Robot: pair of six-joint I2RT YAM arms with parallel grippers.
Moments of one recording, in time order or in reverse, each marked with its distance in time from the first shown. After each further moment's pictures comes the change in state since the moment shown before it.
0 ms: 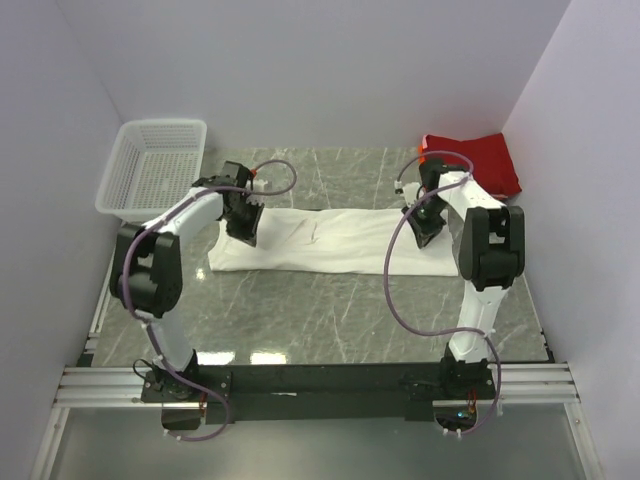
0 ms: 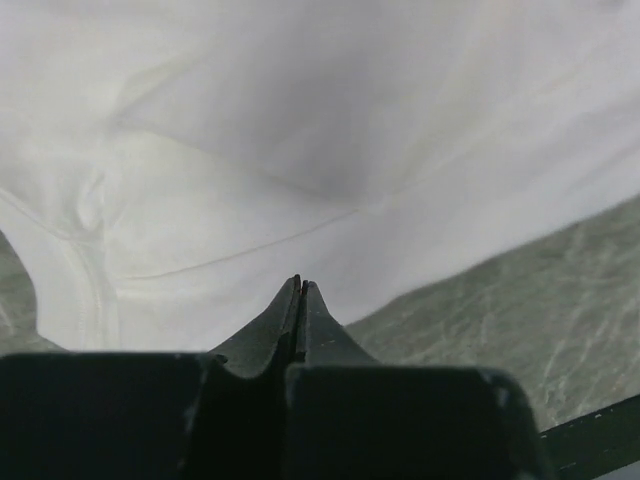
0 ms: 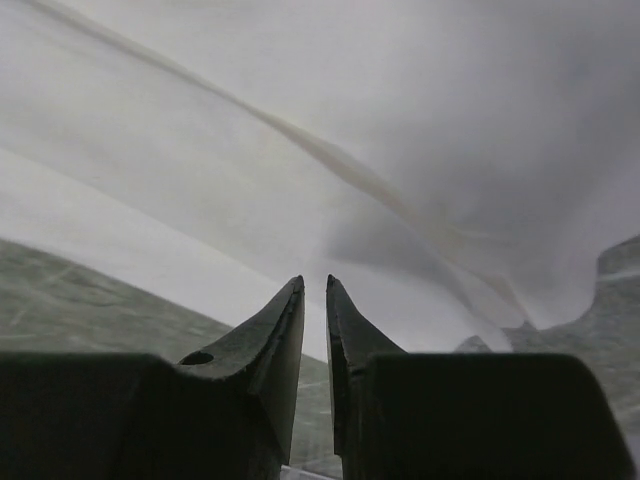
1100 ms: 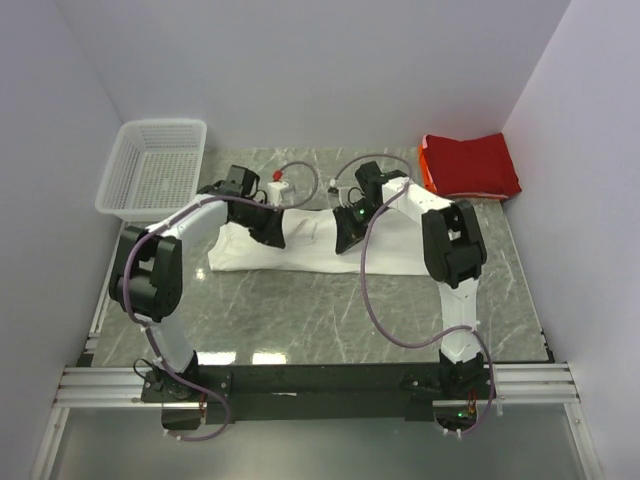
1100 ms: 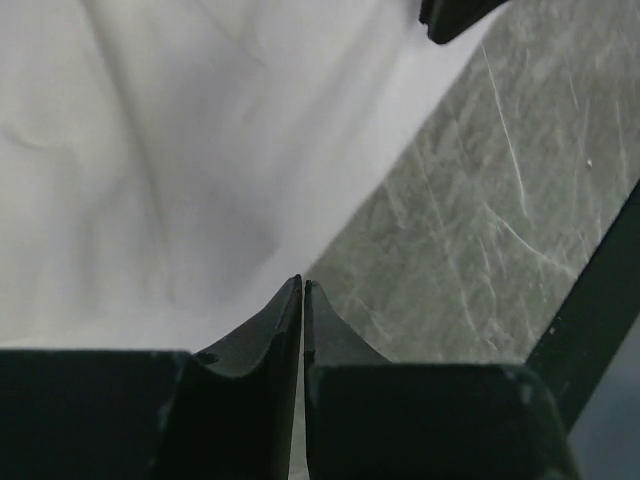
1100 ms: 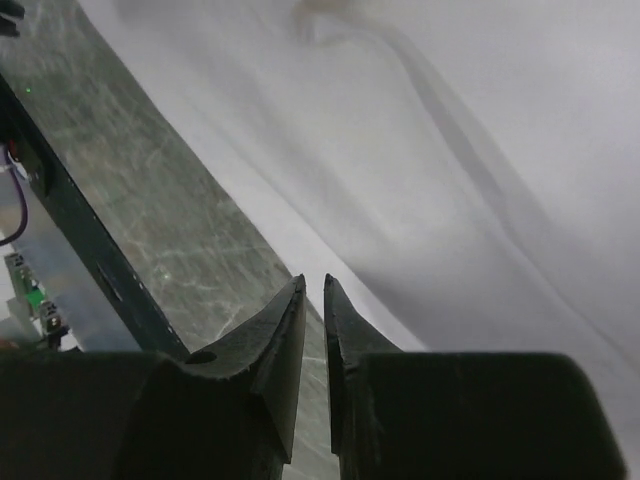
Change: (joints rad) left arm -0.029 0.014 -0.065 0.153 0.422 0.215; right arm 0.319 0.136 0.100 0.154 -0.557 0.264
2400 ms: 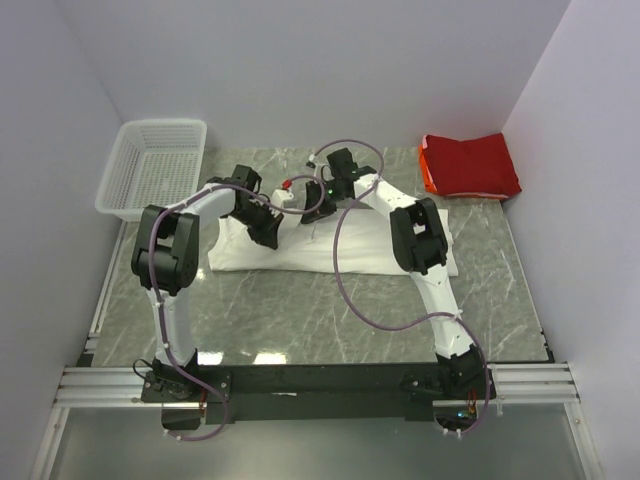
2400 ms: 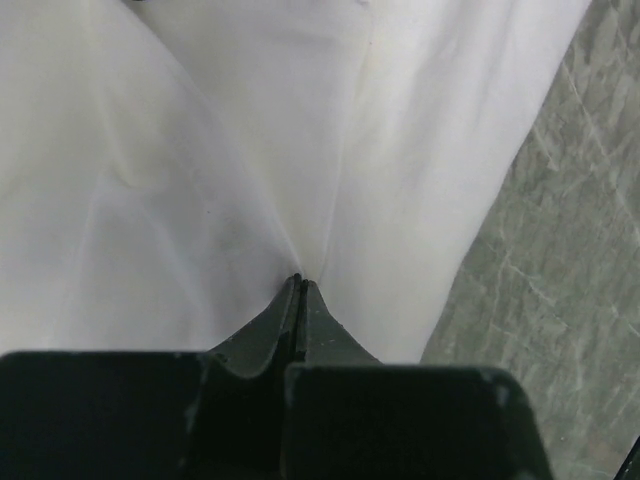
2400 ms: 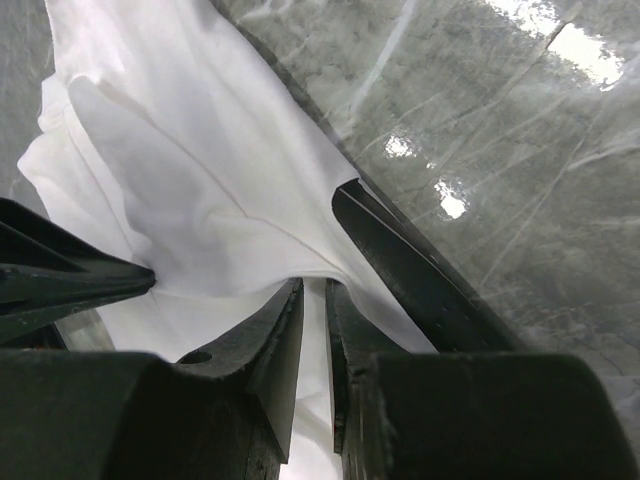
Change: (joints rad) left arm 0.032 0.232 0.167 -0.163 -0.008 0.443; right arm 0.070 0.362 0.428 0.314 0.044 0.348
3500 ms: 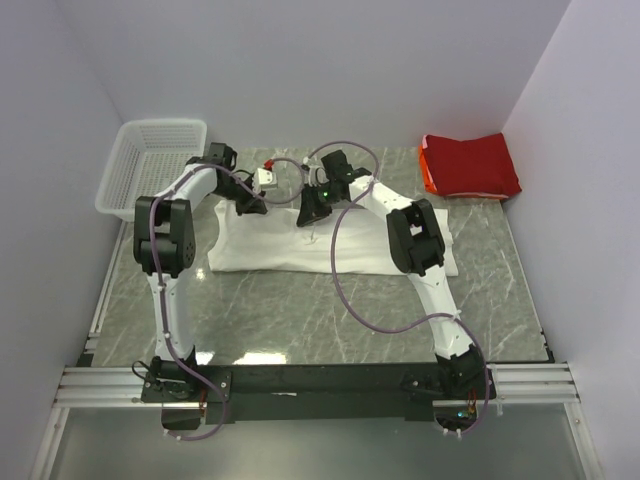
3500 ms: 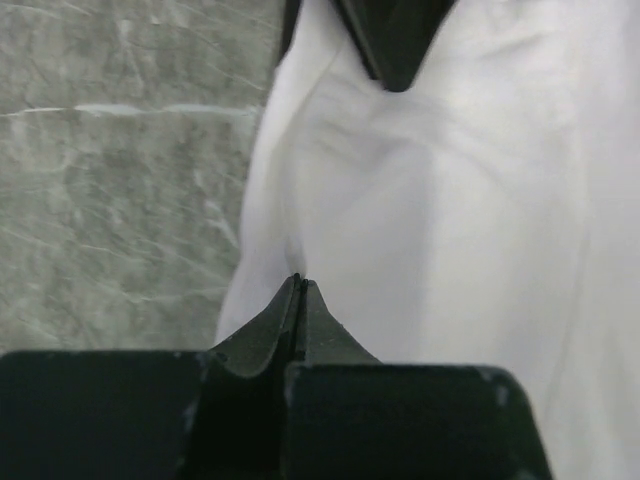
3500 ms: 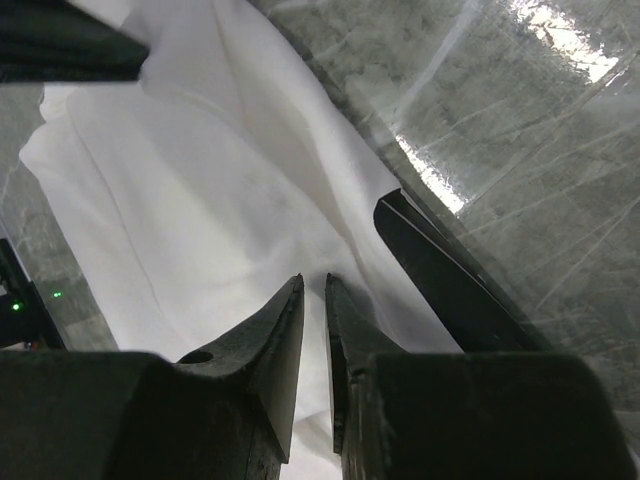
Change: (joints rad) left arm 0.159 0.205 0.328 -0.047 0.170 0.519; right arm 0.028 0.000 0.000 0.002 -0.002 -0.009
